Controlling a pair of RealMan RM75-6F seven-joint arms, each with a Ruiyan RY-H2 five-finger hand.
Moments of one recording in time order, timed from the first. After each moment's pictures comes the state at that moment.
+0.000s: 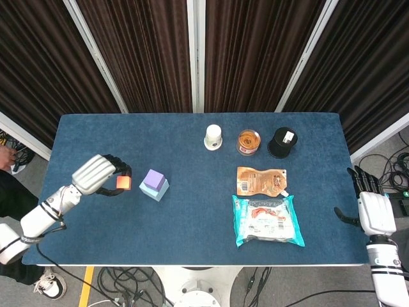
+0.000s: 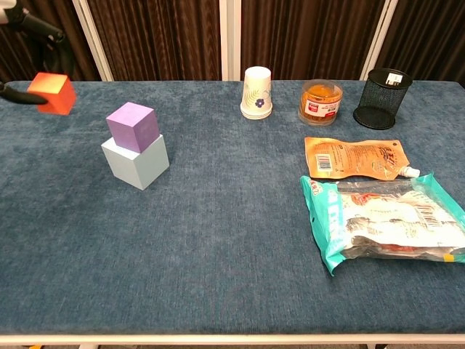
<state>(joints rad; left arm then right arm) -0.69 -1.22 -0.02 -1.20 1.82 1.17 -0.55 0.19 -1.10 0.15 -1.74 -1.24 1.32 -0.09</state>
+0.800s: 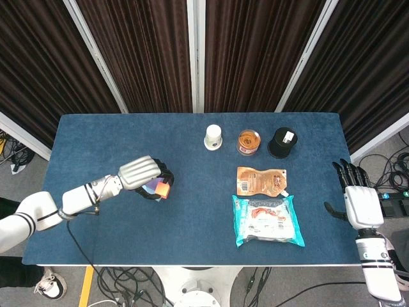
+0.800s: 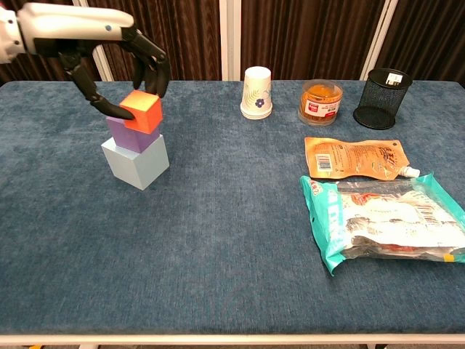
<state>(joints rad) -0.97 -1.37 0.06 -1.06 1.94 1.11 -0.80 0.24 -1.11 0.16 -1.78 -1.27 1.33 -0.21</state>
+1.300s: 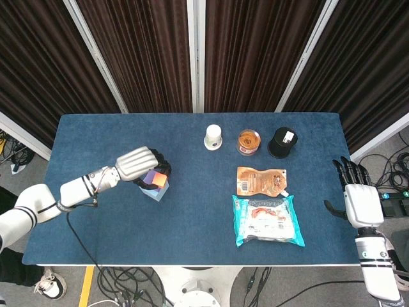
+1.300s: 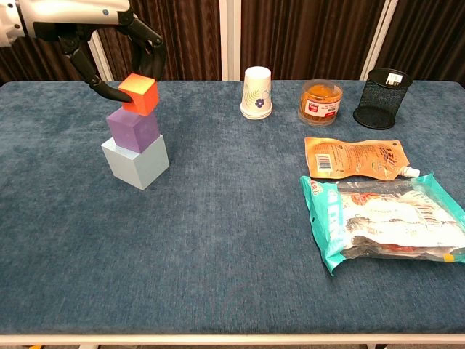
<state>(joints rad) -1.00 -1.39 0.10 -0.94 1.90 1.17 -0.83 0.24 -1.11 0.17 -1.81 -1.25 1.34 -0.25</state>
